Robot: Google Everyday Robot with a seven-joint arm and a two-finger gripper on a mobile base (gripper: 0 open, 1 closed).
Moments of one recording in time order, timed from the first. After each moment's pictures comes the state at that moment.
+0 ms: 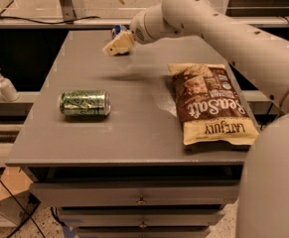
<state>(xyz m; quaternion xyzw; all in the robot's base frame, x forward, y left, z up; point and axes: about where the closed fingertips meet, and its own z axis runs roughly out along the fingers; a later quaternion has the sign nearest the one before) 0.778 0.049 0.909 -0.43 0.74 0.15 0.49</state>
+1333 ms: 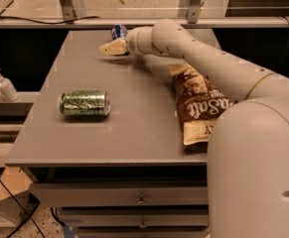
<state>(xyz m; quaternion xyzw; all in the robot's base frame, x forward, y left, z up) 0.854 0.069 0.848 -0.31 0.76 0.21 0.53</state>
